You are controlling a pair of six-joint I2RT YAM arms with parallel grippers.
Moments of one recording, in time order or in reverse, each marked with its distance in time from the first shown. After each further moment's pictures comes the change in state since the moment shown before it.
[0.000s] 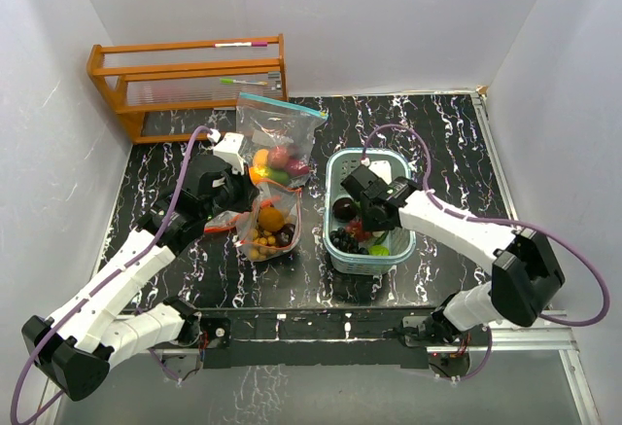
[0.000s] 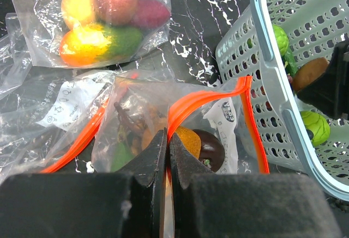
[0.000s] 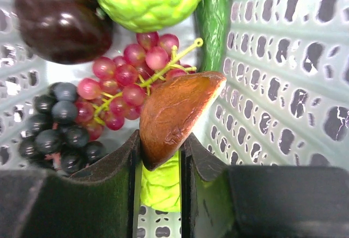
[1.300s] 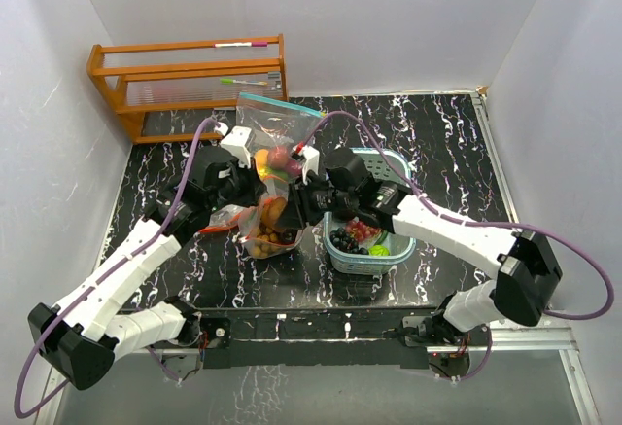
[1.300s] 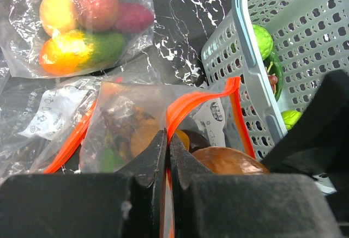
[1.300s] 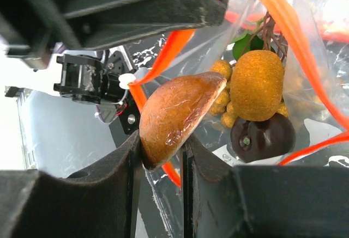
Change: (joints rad) left arm 0.000 0.073 0.053 0.010 0.056 -0.008; right arm 0.124 -0.030 0.093 0.679 -0.857 -0.189
